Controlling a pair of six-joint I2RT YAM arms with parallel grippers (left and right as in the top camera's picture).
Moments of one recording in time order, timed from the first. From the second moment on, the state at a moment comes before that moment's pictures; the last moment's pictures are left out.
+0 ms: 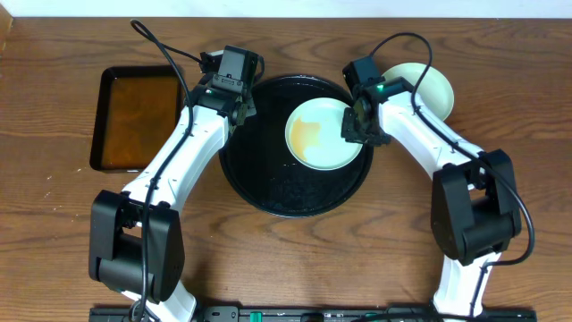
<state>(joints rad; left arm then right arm) -0.30 1.79 1.38 -0.63 -0.35 -0.51 0.37 2.05 1.52 -0.87 0.06 0.55</state>
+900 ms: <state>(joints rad) -0.30 1.79 1.38 -0.63 -0.35 -0.51 0.37 2.11 1.51 -0.82 0.05 0.57</state>
